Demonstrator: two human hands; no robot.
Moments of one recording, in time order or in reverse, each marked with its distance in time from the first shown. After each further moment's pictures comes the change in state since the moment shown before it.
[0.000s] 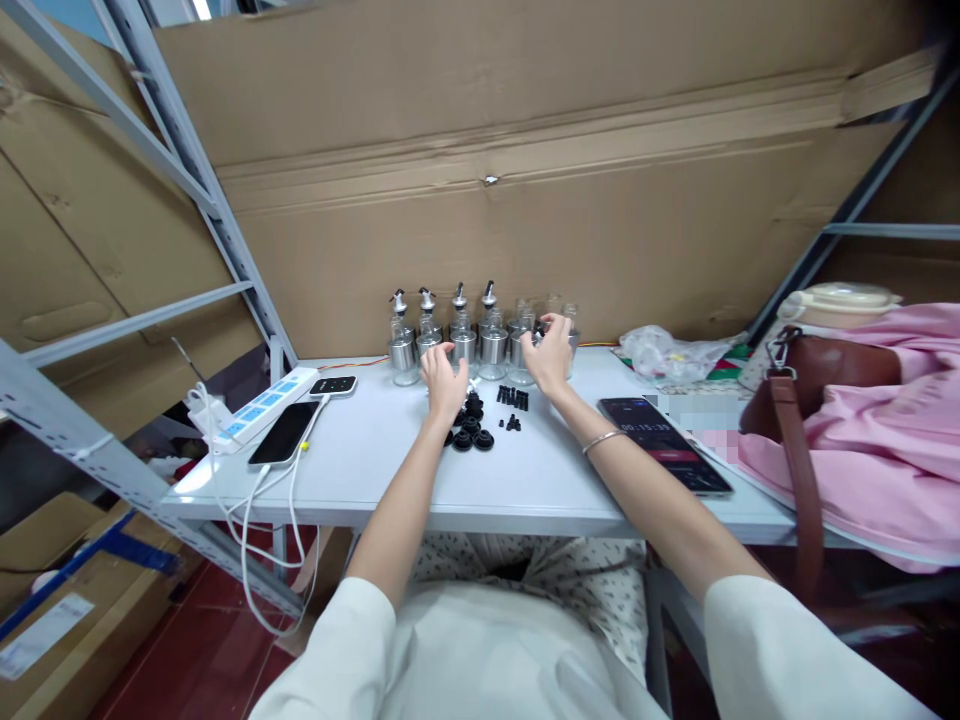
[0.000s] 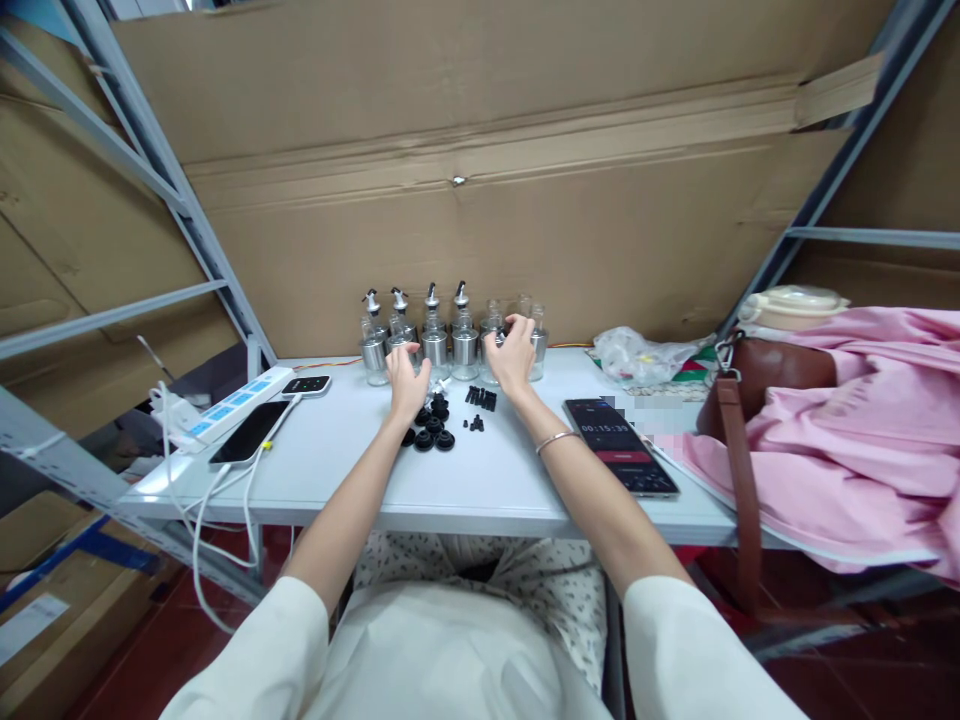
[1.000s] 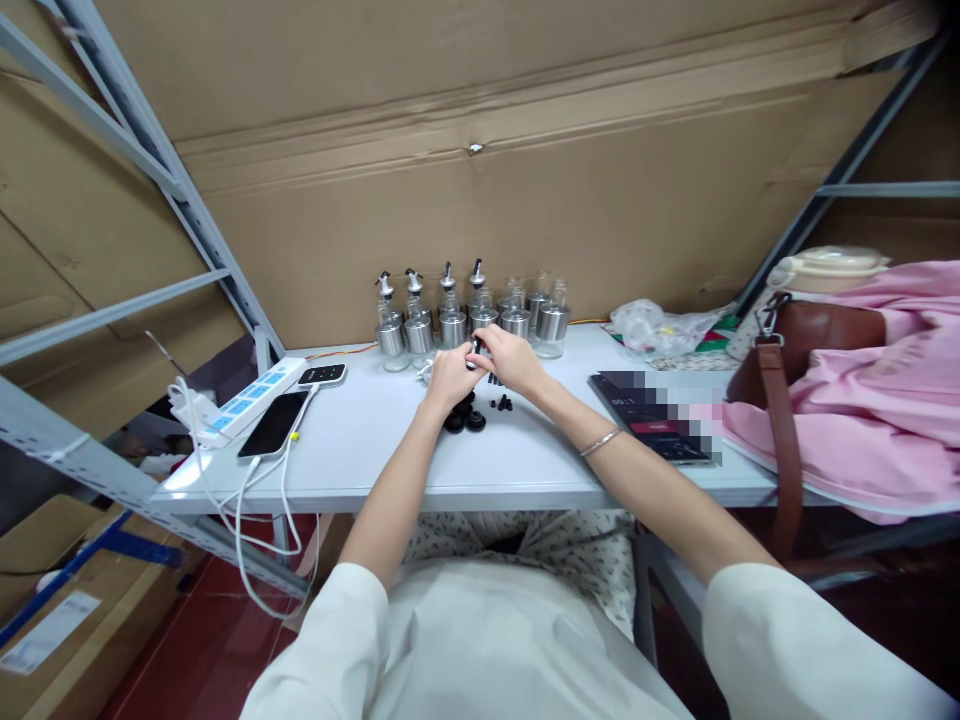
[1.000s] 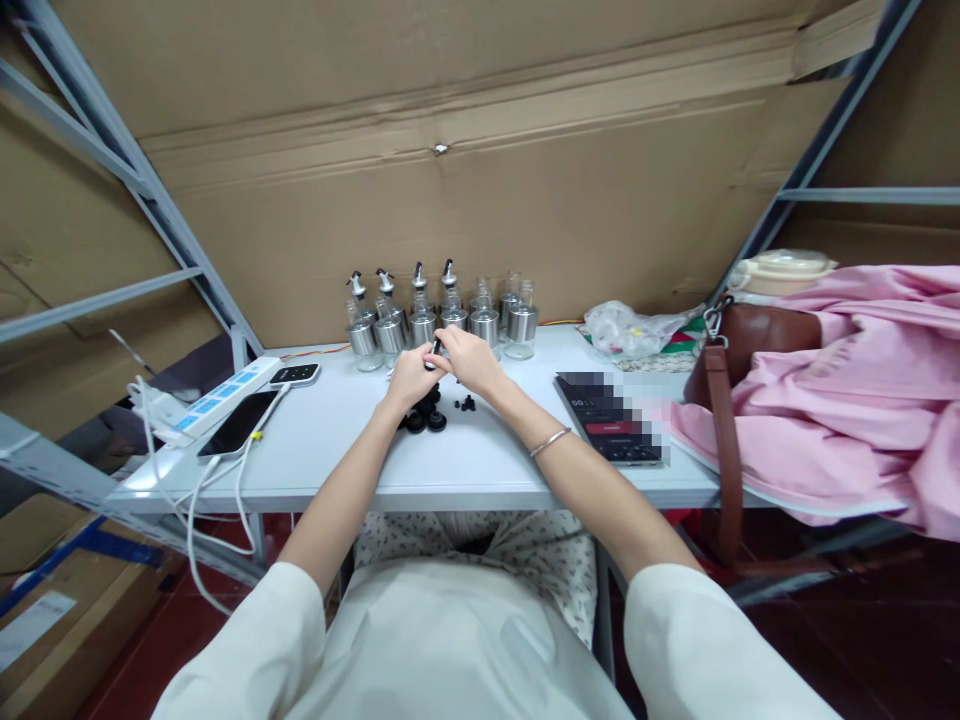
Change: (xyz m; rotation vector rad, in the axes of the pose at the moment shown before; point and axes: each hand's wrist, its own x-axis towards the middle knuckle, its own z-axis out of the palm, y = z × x) left_hand -0.009 0.019 -0.005 0.186 -0.385 0.229; right_hand -0.037 -0.019 -0.006 -0.070 -0.387 -0.689
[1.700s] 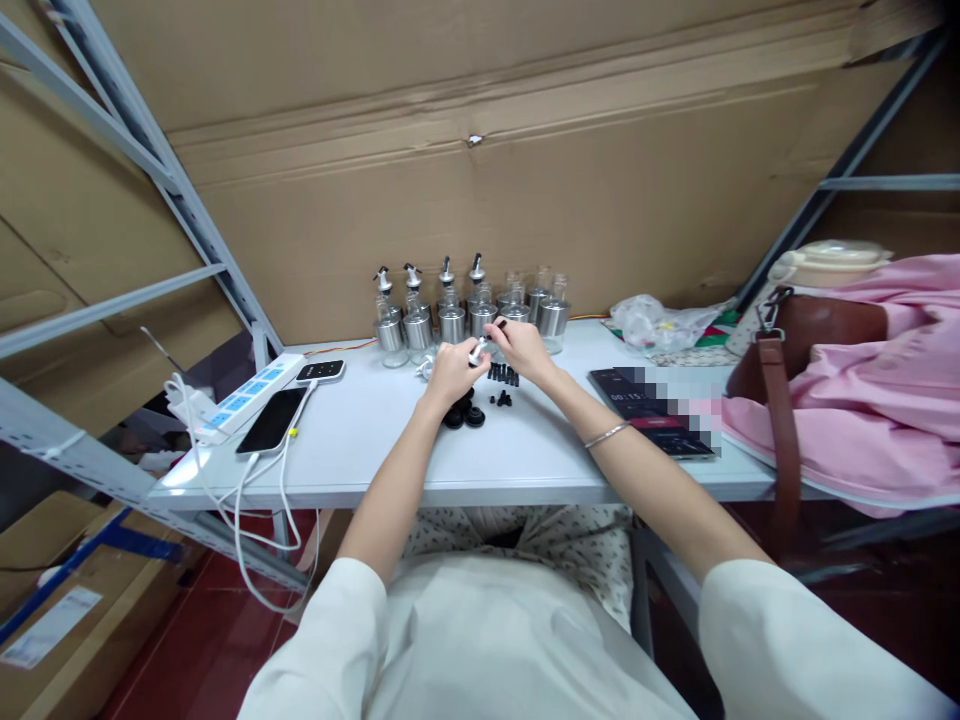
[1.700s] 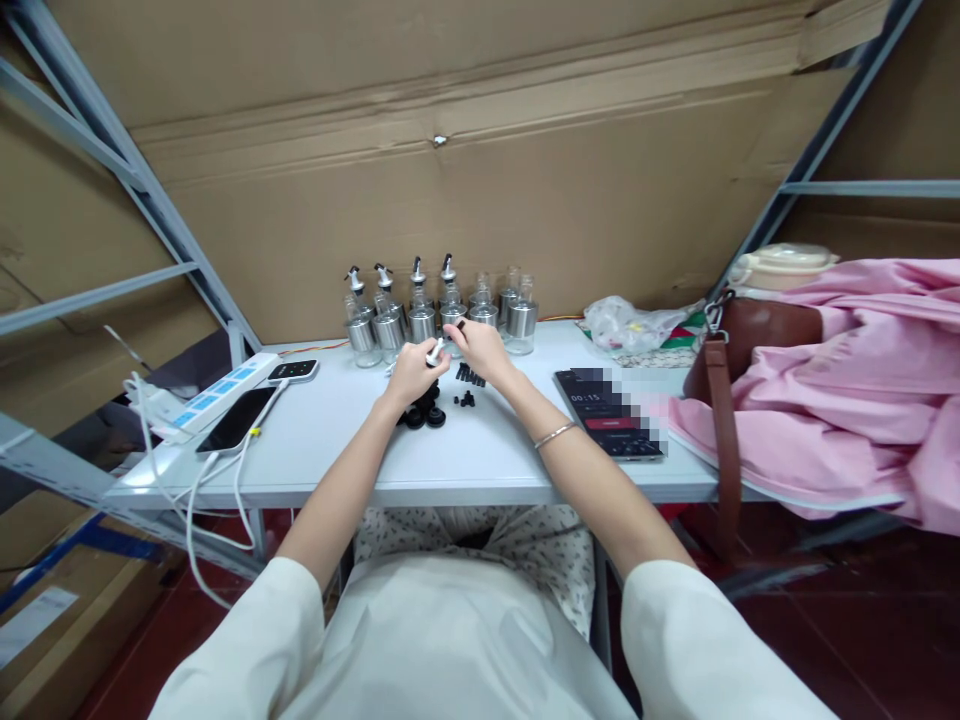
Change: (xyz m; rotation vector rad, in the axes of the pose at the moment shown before) left_hand 0.003 -0.002 0.003 -0.012 0.043 0.173; right_hand 0.005 0.015 -0.007 0.109 -0.007 0.309
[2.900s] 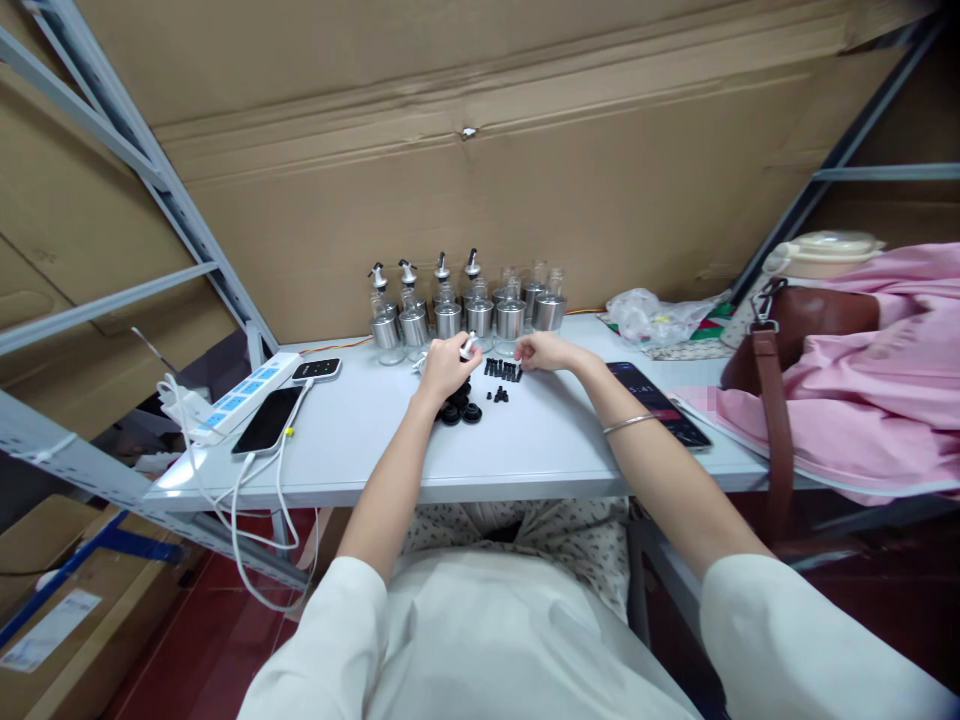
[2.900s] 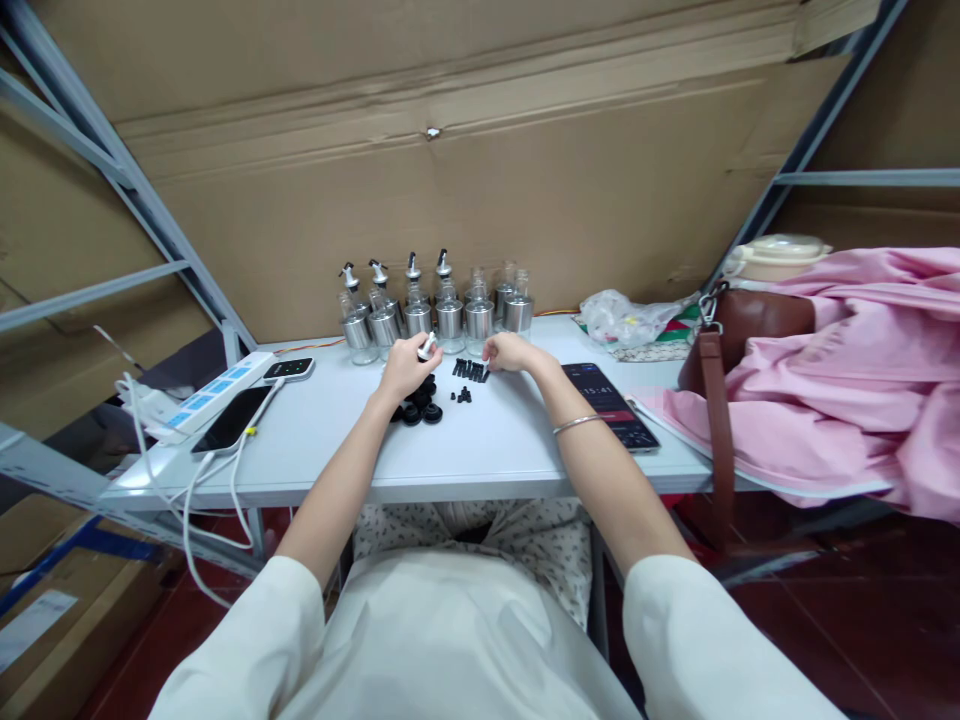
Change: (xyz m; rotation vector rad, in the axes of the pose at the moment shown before) left_hand 0.000 -0.005 -0.003 -0.073 0.017 -0.058; right_hand -0.004 0.064 -0.020 0.014 -0.610 0.223
